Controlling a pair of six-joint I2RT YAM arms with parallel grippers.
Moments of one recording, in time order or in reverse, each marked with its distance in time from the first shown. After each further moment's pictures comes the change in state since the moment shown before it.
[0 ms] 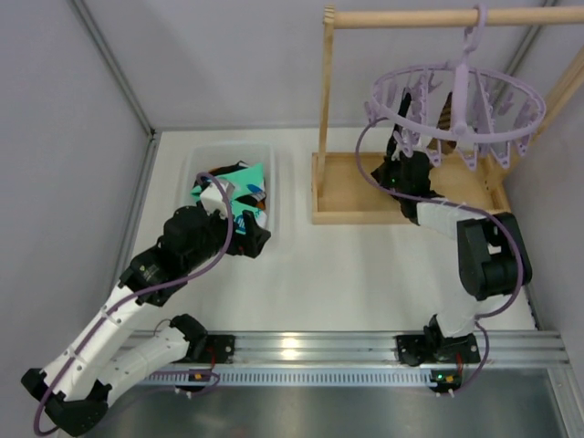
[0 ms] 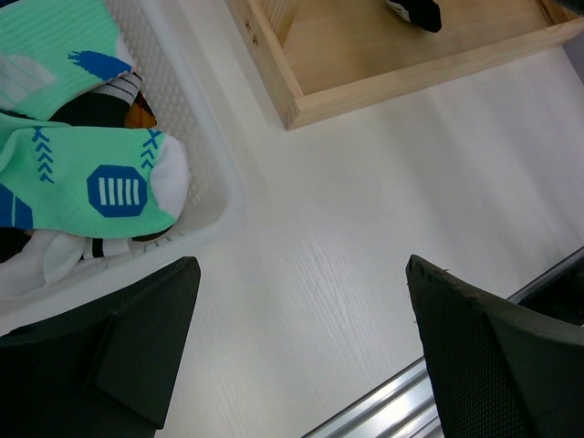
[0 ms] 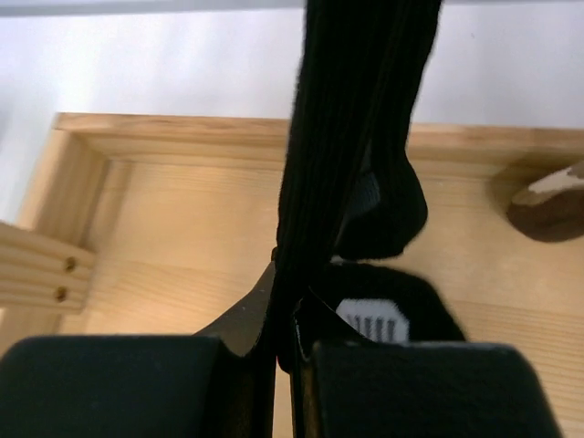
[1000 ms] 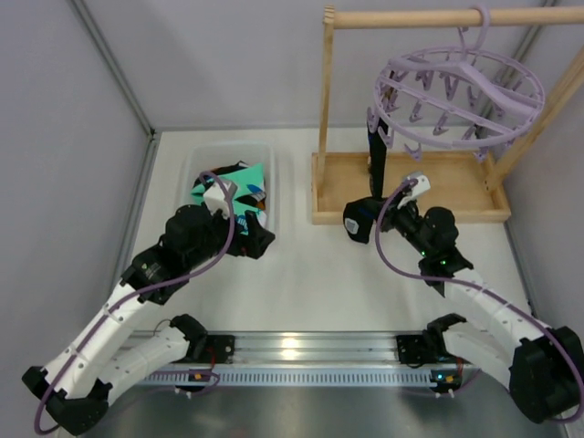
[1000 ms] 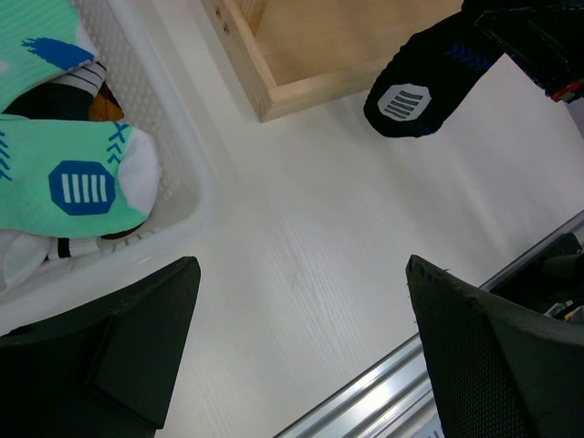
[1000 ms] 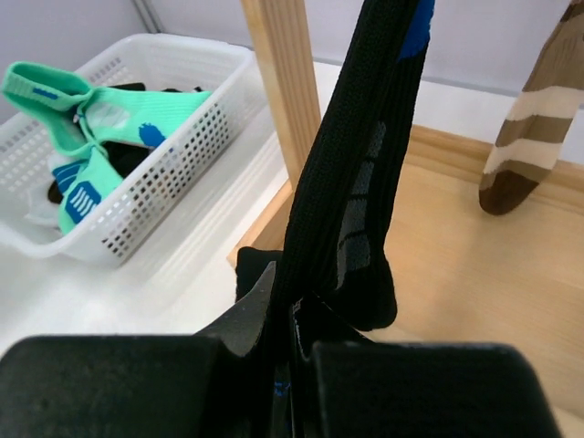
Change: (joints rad) left arm 0.000 0.010 0.000 0.006 0.050 -0.032; right arm 0.168 -0.739 -0.481 0.061 -0.240 -0.001
